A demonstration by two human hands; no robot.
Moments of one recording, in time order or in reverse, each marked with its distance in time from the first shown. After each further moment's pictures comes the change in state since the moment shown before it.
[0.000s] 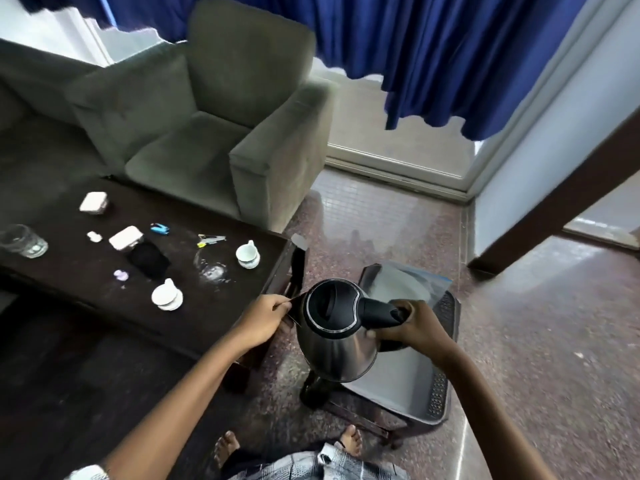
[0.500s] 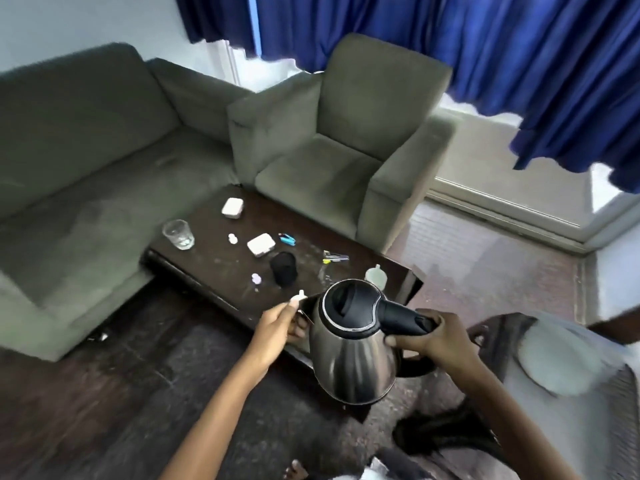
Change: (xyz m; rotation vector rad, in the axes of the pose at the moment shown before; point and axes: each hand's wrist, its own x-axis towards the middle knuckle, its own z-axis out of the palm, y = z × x) left_hand -0.077 -0.169 -0.244 -0.637 0.327 -0.056; right_hand 0.042 -0.173 0.272 0.066 -0.017 -0.058
